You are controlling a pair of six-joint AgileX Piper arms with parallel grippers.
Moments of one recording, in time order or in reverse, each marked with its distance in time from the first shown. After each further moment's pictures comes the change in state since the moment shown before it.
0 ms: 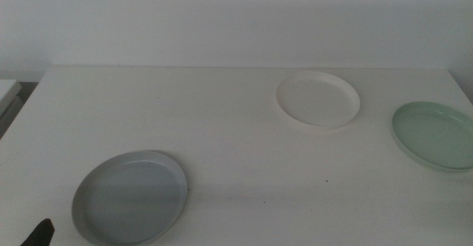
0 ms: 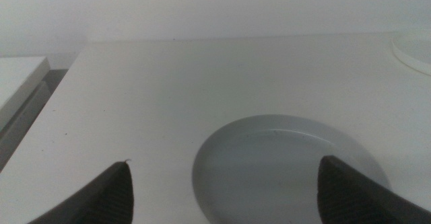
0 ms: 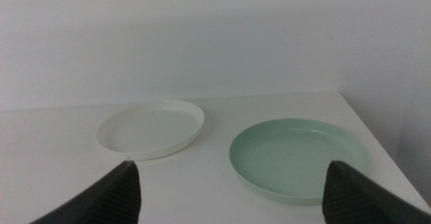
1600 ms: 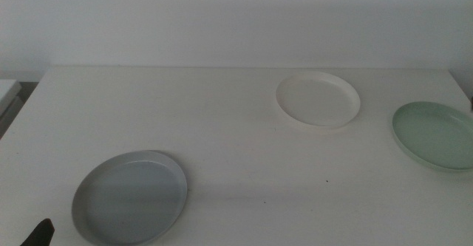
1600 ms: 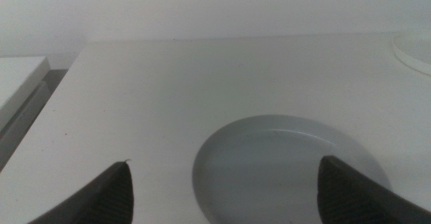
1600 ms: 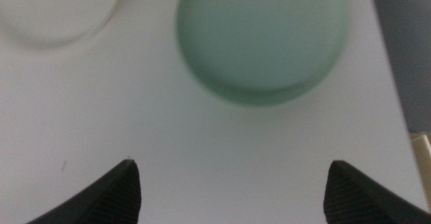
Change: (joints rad) left arm 0.000 0.000 0.000 0.000 0.000 0.000; right arm -0.061 1.271 -1.149 0.004 0.856 0.084
